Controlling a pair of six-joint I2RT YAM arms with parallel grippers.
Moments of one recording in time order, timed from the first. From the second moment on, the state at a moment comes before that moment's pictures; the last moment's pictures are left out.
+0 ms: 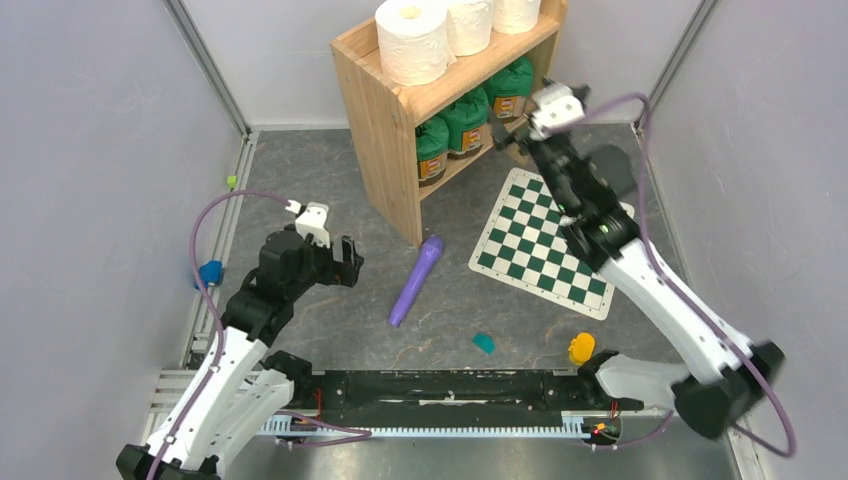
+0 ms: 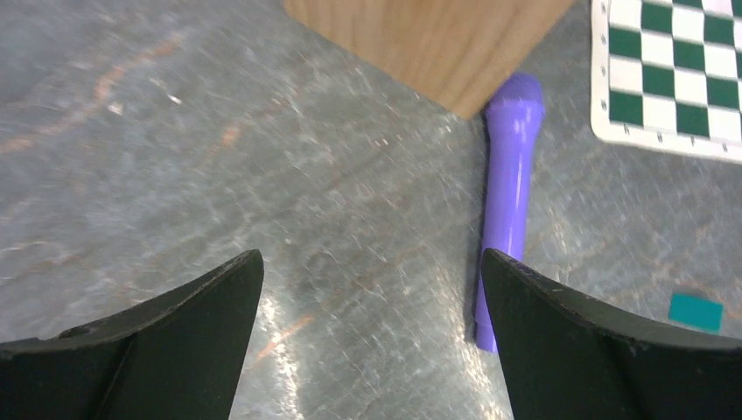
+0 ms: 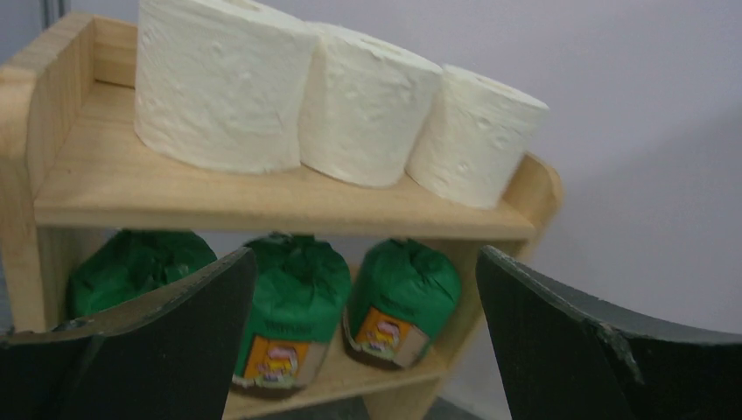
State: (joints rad) left arm -0.36 0.67 0.64 -0.47 0.03 -0.13; right arm 0.57 1.26 1.30 0.33 0.09 -0.41
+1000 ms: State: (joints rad) left arm -0.36 0.28 0.67 -0.41 -0.67 -0.15; right arm 0.57 0.01 0.43 -0.03 0.89 -0.31
